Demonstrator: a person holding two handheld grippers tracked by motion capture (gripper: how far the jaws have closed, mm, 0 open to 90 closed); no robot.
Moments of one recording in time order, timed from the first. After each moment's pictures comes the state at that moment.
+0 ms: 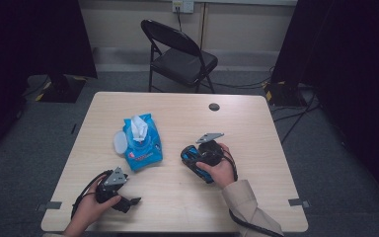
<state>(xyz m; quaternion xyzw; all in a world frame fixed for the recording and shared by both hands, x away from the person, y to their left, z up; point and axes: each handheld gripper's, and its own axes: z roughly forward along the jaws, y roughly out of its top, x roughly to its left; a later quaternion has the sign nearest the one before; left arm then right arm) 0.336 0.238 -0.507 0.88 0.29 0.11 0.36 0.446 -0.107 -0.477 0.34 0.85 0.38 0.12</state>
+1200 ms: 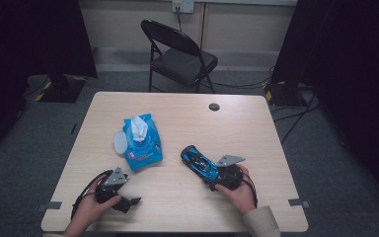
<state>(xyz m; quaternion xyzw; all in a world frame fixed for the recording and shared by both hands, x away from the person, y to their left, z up) 0.336 0.238 -0.507 0.88 0.29 0.11 0.36 0.388 -0.163 -0.508 0.33 0.85 0.38 0.14</state>
